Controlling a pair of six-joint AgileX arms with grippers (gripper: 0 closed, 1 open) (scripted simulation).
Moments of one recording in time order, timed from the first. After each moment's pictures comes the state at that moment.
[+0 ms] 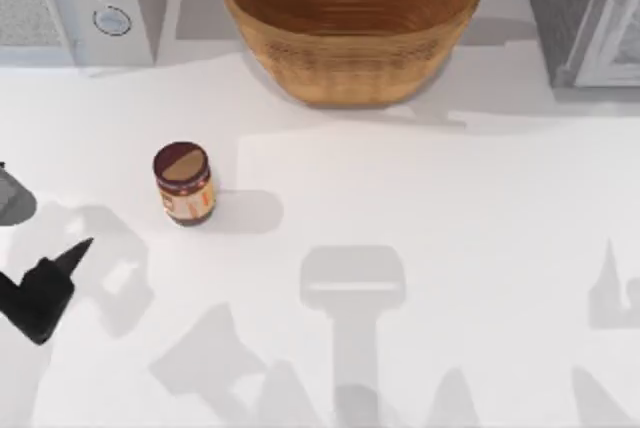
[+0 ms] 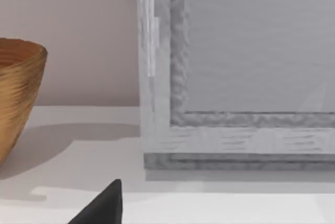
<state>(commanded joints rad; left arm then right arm) 0.06 0.78 0.46 -0.31 0.45 0.64 0.00 0.00 0.00 0.00 0.00 0.00</state>
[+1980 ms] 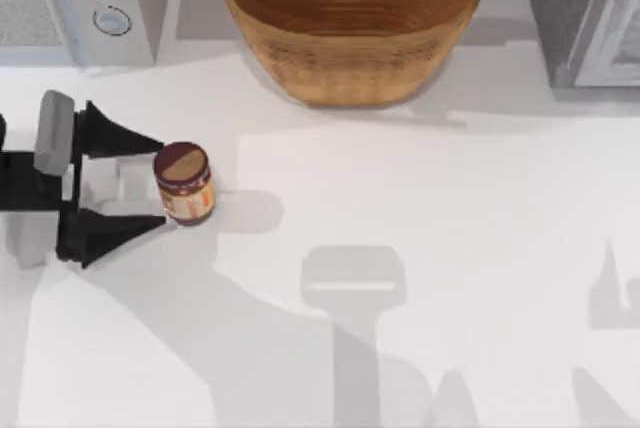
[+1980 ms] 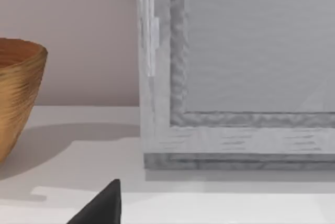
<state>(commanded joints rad) 0.15 2.35 1.33 -0.73 1.37 1.75 0.00 0.00 0.00 0.00 0.00 0.00</state>
